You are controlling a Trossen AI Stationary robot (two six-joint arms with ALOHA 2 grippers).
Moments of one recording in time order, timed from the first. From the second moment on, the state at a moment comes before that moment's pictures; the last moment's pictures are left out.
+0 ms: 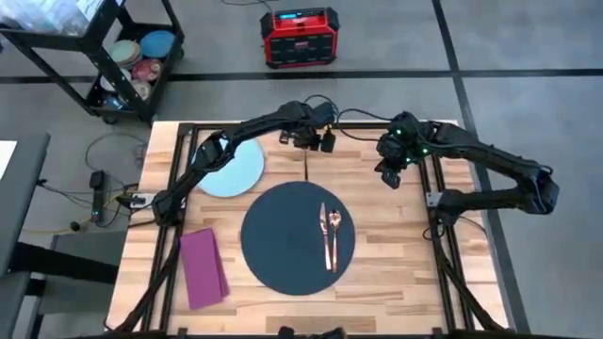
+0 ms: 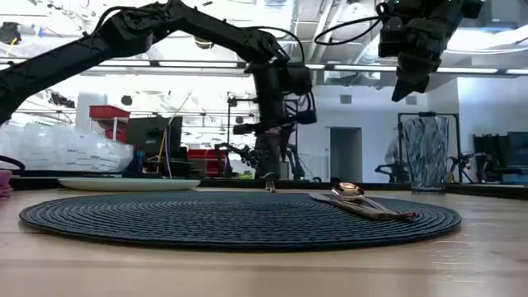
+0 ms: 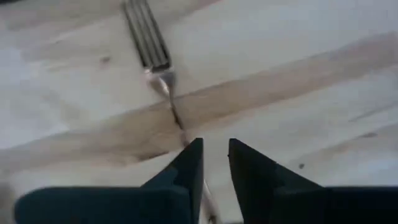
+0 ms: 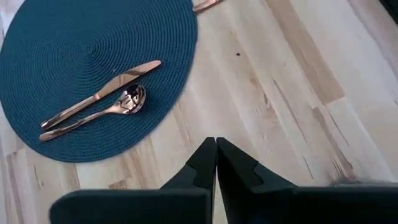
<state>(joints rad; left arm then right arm) 0.46 2.42 2.33 -1.20 -0.05 -0.82 -0.57 1.08 0.98 -0.93 -0.26 -0.09</state>
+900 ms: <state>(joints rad) 0.47 2.42 2.20 -1.10 -0.10 -0.76 -0.57 1.08 0.98 -0.90 -0.26 -0.09</state>
